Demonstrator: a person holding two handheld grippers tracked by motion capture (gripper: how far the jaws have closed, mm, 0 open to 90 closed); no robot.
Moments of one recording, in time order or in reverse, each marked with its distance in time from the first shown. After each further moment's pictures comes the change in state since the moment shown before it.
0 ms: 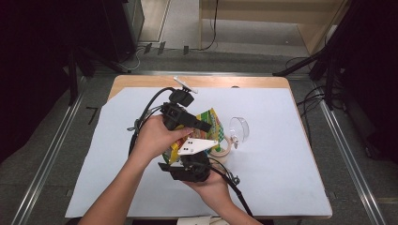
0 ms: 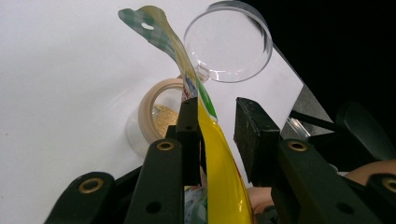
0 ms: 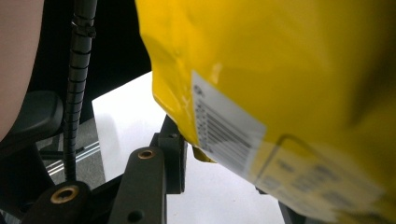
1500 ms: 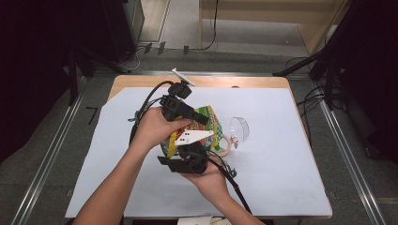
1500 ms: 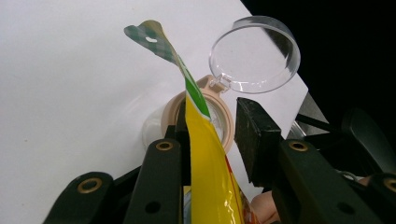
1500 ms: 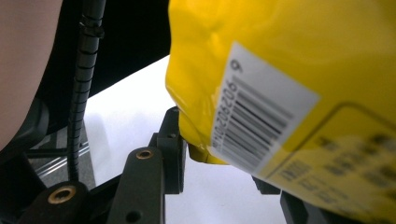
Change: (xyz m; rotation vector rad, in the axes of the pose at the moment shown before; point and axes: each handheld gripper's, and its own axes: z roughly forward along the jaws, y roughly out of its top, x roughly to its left) left arm 0.024 0.015 0.002 0.022 -0.017 -0.019; right arm -0.010 0.016 0.008 0.053 -0.024 0.033
